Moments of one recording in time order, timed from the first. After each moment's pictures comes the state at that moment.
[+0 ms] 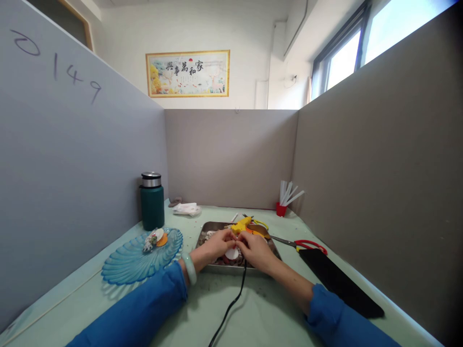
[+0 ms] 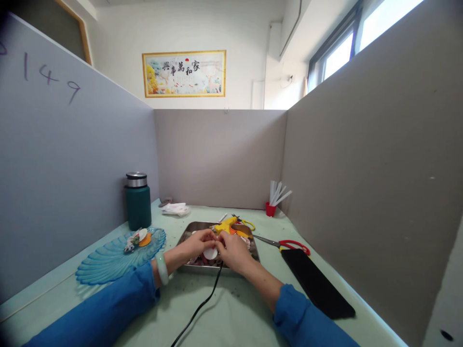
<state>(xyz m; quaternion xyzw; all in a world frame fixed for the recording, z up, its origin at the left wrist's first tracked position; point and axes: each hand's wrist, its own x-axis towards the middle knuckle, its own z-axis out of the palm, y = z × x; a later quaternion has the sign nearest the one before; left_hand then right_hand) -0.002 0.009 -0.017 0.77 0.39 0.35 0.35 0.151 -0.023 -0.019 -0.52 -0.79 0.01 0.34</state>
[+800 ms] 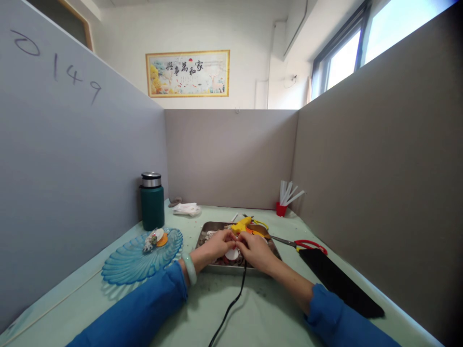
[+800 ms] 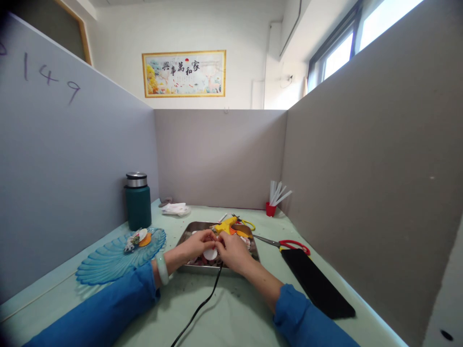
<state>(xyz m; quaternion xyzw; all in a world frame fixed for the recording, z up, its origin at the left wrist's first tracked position) -0.002 0.009 -0.017 0.78 0.40 0.34 0.34 0.151 -0.023 -0.019 -0.51 -0.79 0.01 0.33</state>
